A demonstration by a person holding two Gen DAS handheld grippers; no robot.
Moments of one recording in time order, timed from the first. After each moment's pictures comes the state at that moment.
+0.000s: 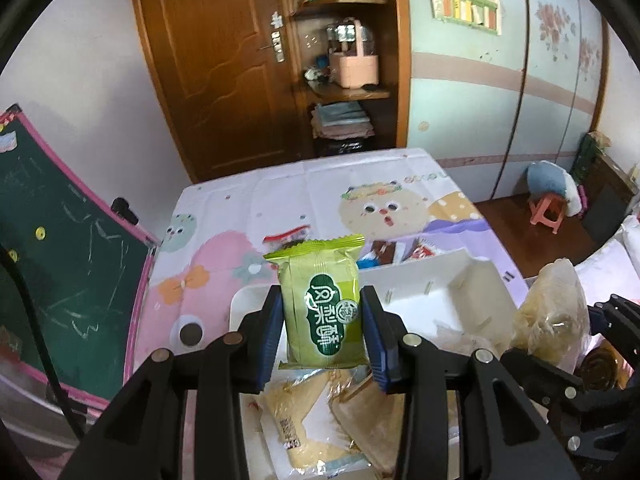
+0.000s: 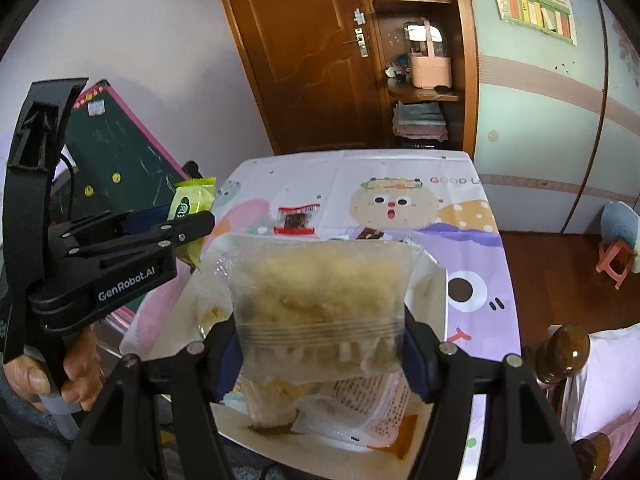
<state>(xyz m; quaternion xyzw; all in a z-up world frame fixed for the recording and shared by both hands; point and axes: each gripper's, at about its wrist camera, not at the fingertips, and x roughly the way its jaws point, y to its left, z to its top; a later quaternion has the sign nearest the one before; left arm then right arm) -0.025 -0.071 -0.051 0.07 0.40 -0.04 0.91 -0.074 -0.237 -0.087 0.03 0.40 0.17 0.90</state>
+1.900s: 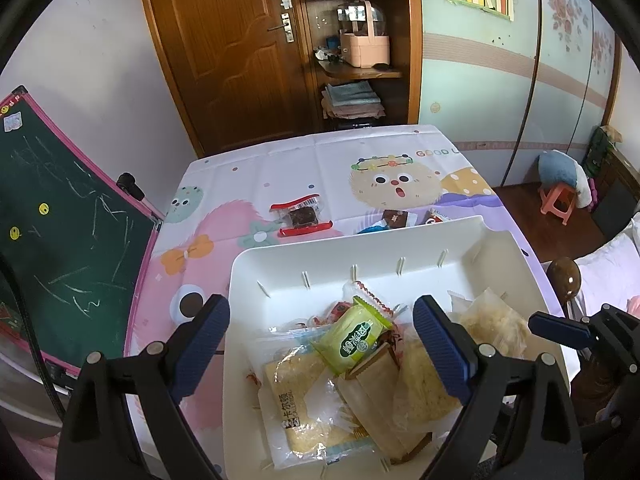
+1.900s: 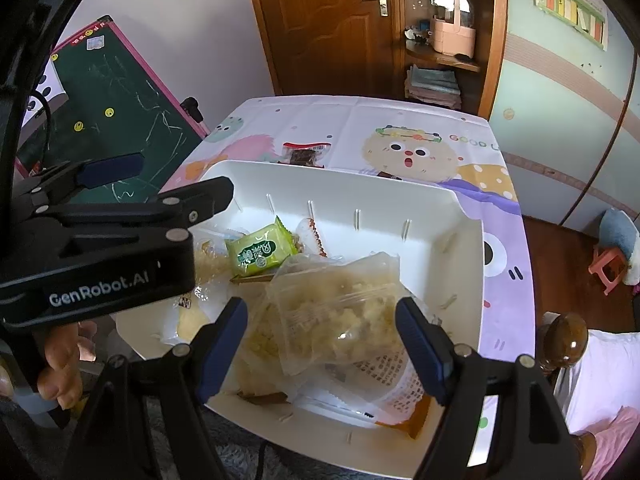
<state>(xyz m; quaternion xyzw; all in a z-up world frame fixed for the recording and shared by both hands) -0.034 -0.064 -0.080 0.07 0.42 -0.03 0.90 -0.080 -0.203 -0.127 -0.03 0.46 0.18 0.87</state>
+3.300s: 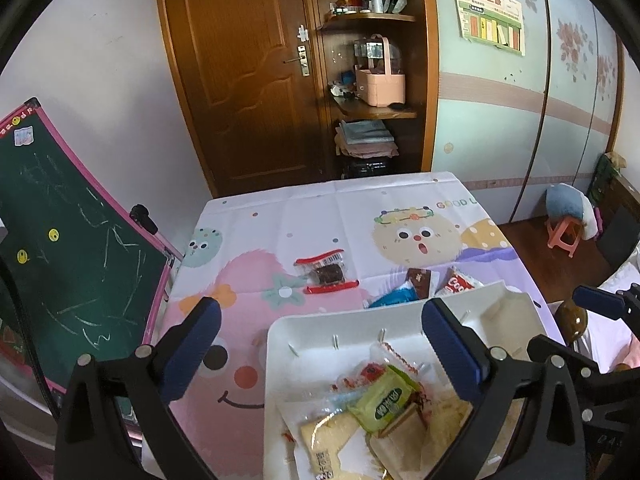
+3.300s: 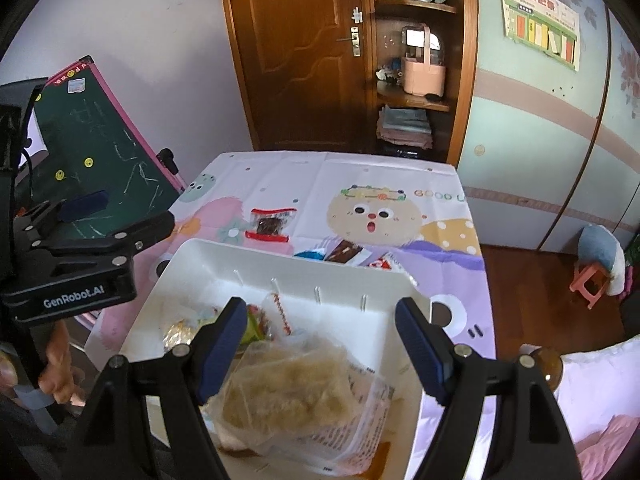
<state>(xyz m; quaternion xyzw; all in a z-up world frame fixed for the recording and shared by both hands) 0.003 -0.041 -0.047 0.06 0.36 -0.01 0.93 -0.037 -0.221 -0.081 -0.02 0.40 0.13 0.91</state>
